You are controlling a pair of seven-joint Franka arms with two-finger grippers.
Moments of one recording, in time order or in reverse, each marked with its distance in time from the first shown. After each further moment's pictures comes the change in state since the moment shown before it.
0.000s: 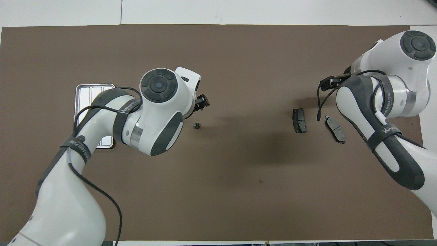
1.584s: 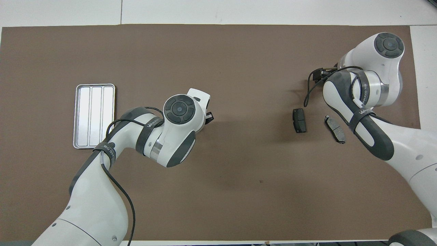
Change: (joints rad) left arm -0.049 0.017 0.007 -0.136 0.003 0.148 -0.065; right arm -0.010 0.217 -0.003 0.139 -0.043 0.095 0.144
